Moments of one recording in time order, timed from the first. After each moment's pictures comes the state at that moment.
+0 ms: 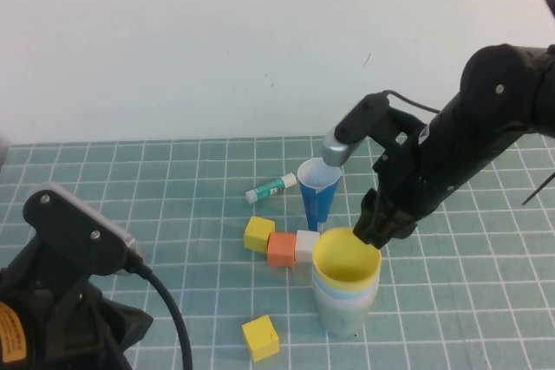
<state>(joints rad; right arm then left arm) 0.49 1.83 -1.36 0.36 0.89 -0.66 -0.60 0.90 -0.68 0.02 0.73 -0.04</state>
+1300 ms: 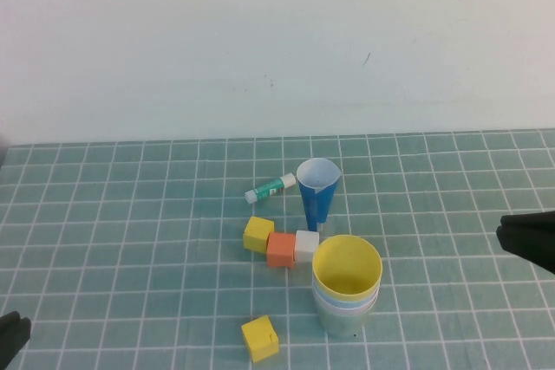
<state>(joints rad) 0.49 0.80 -0.74 0.66 0.60 -0.96 -0.60 0.22 -0.43 0.24 0.59 -0.17</state>
